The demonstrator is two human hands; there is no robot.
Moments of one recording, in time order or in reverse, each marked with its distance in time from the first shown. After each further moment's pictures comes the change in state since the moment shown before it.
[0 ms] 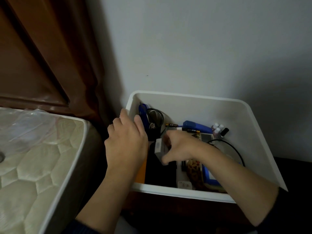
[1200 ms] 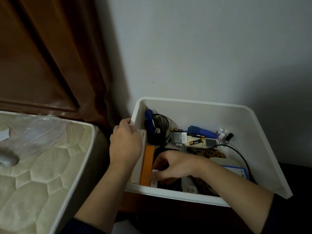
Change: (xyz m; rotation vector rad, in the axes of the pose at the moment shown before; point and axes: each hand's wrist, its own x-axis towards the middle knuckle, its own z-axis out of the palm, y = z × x) left_hand 0.022 -0.023 0.001 -0.453 -0.031 -0.218; right_hand 0.011 0.010 0.043 0.429 -0.310 -0.150
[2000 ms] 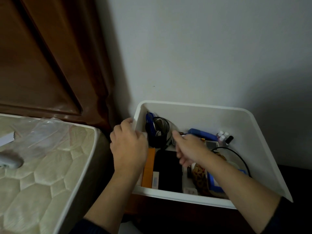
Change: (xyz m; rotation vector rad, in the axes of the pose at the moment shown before) left_hand -0.017 0.008 -0.001 0.144 0.120 0.121; right_hand -0.013 -0.006 -0.031 0.132 0.582 0.146
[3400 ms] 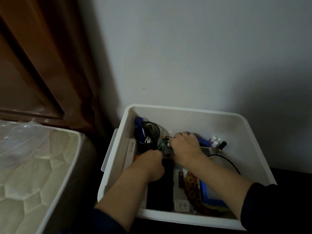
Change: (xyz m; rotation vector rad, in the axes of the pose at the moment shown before) left_hand 0.016 0.004 0.091 0.338 -0.900 0.240; right_hand 0.055 0.017 -0.005 -1.195 0.284 -0.390
